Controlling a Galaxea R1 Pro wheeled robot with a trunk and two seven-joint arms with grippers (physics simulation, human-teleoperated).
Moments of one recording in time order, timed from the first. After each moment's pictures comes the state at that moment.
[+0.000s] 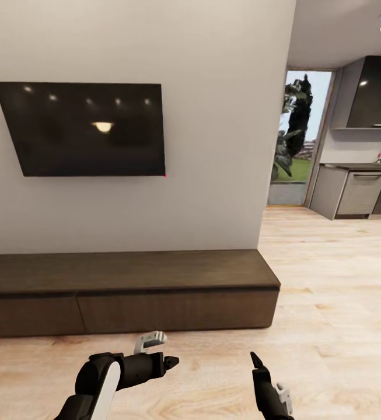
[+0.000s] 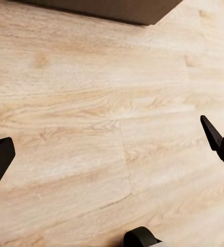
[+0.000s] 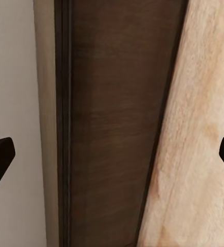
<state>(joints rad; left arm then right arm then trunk) -0.16 -0.16 -0.02 -1.45 0.21 1.04 -0.18 -0.28 0.12 -0.29 -0.53 -1.16 0.02 0.35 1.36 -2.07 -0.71</state>
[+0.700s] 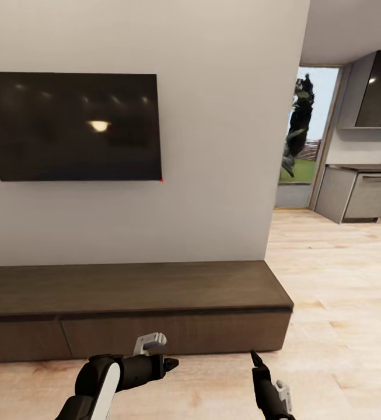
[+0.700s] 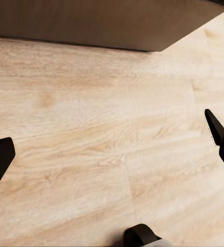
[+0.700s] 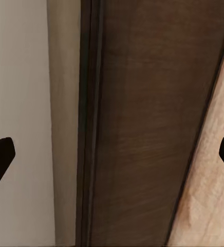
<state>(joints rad) -0.16 -0.15 -0.01 -1.44 0.22 1.04 -0.18 -0.28 0.11 -0.29 -0.54 -1.16 0.03 0.37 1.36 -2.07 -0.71</state>
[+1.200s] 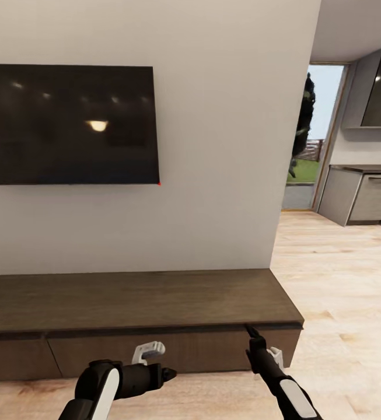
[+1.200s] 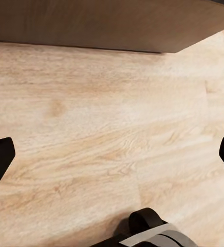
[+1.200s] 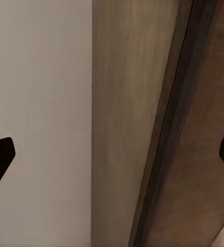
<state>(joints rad) -0.16 -0.13 -0.02 -1.37 0.22 1.04 -0.18 -0.39 0.07 -0.29 -0.58 -1.16 0.25 0.32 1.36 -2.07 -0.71</state>
